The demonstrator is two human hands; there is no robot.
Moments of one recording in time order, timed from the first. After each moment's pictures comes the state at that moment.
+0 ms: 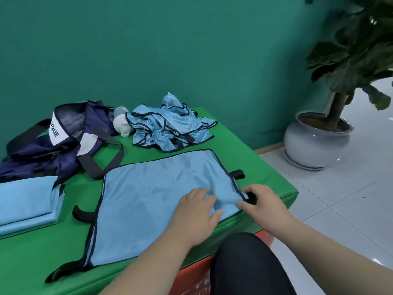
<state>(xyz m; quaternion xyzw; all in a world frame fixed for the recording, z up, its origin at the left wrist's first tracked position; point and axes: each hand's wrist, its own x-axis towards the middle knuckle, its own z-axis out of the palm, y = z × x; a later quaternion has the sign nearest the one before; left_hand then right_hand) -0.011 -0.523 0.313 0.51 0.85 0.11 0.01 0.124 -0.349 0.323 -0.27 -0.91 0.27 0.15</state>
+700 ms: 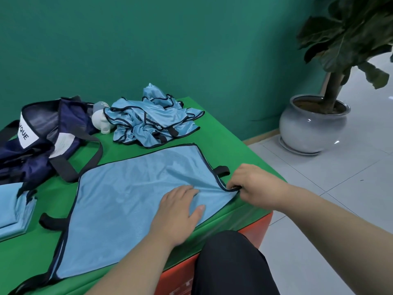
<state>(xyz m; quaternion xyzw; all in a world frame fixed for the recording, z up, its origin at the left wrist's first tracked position) -0.017 -0.503 0.280 0.47 0.87 0.15 0.03 0.117 -0.276 0.336 -0.02 -0.99 0.10 0.05</state>
